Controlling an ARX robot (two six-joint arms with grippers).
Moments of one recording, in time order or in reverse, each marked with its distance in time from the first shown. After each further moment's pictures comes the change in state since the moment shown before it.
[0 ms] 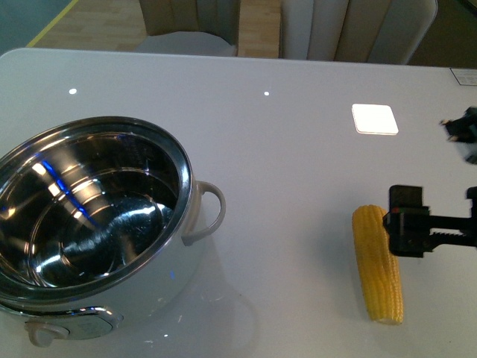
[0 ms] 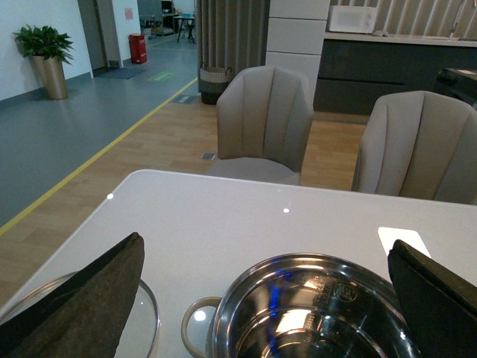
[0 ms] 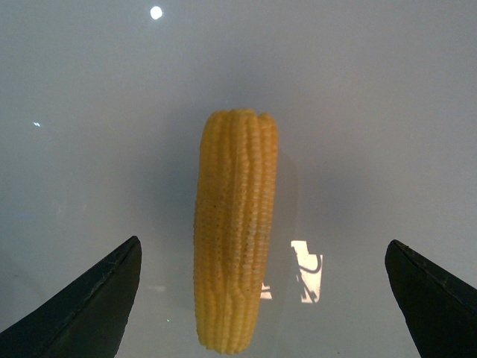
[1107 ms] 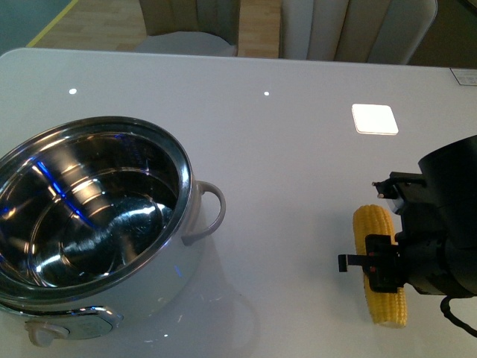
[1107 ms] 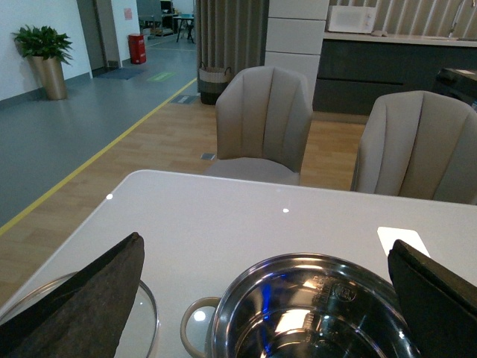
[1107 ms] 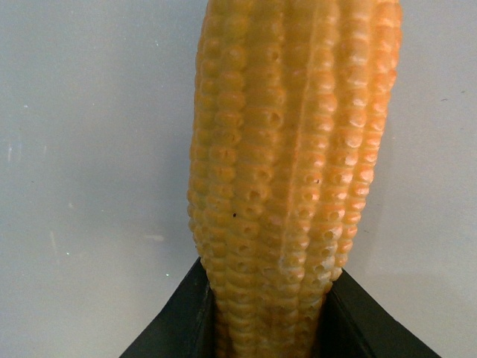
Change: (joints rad) left arm 0.000 0.000 0.000 0.000 0.000 0.000; right arm 0.029 0.336 0.119 0.052 -0.059 0.029
